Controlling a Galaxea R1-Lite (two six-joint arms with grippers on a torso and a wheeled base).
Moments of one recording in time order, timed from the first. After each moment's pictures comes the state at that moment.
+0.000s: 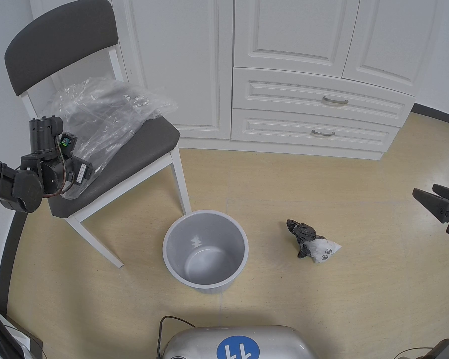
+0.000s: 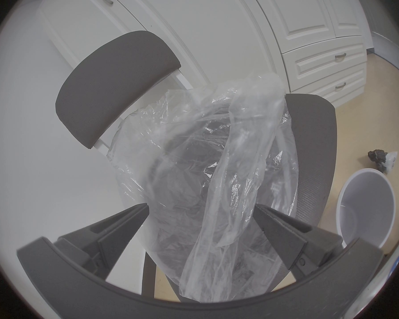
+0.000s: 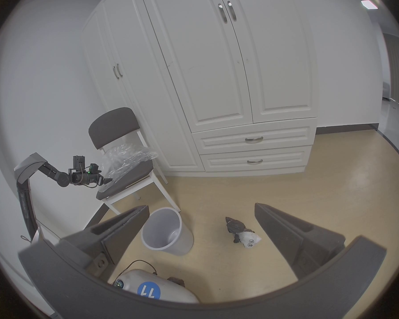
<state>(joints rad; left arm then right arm) -0.03 1.86 -1.04 -0.54 0.34 0.47 0.10 0.97 -0.54 -0.30 0.23 0.13</state>
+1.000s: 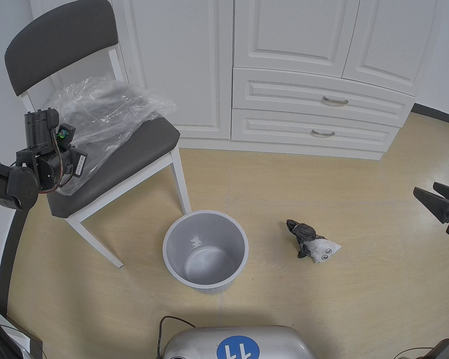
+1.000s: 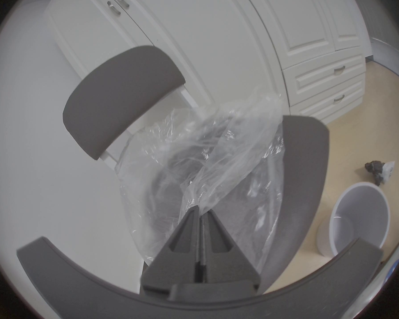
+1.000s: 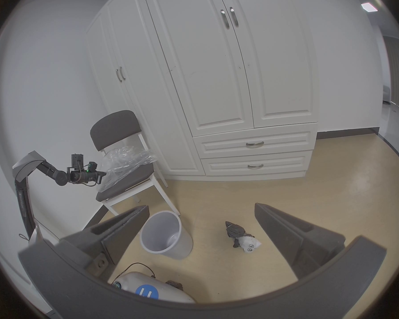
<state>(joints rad) -0.05 1.82 -1.04 -0.55 0.33 0.47 0.10 0.96 -0.51 -0.35 0.23 0.13</state>
